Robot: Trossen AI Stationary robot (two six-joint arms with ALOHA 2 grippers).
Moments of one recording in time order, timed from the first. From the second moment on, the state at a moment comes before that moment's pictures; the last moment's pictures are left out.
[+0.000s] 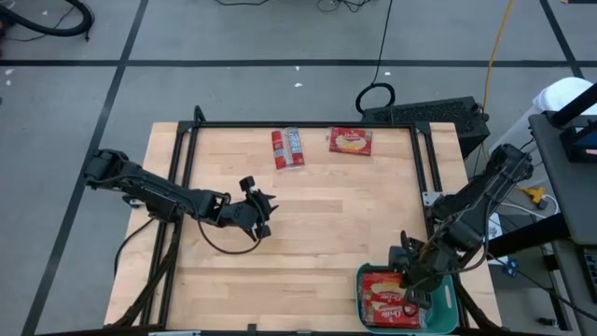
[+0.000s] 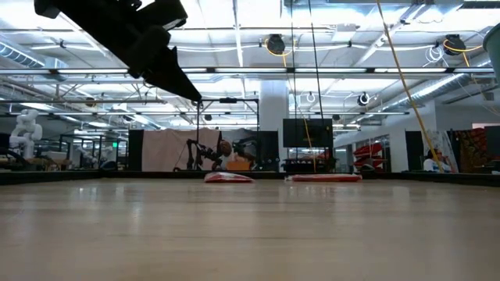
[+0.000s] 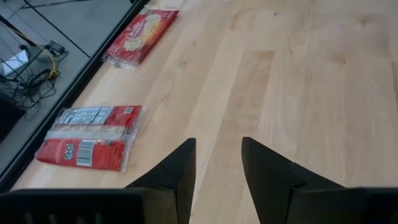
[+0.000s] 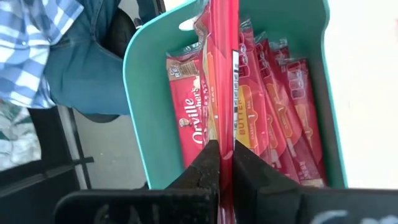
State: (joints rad) left arm -0.26 1.38 0.75 -0.10 -0.61 -0.17; right arm 0.81 1.24 1.14 -0.95 -0.11 1.14
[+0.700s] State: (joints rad) left arm -0.26 1.38 0.75 -0.10 -0.60 -0.17; right arm 0.81 1.26 0.88 -0.72 -0.23 1.19
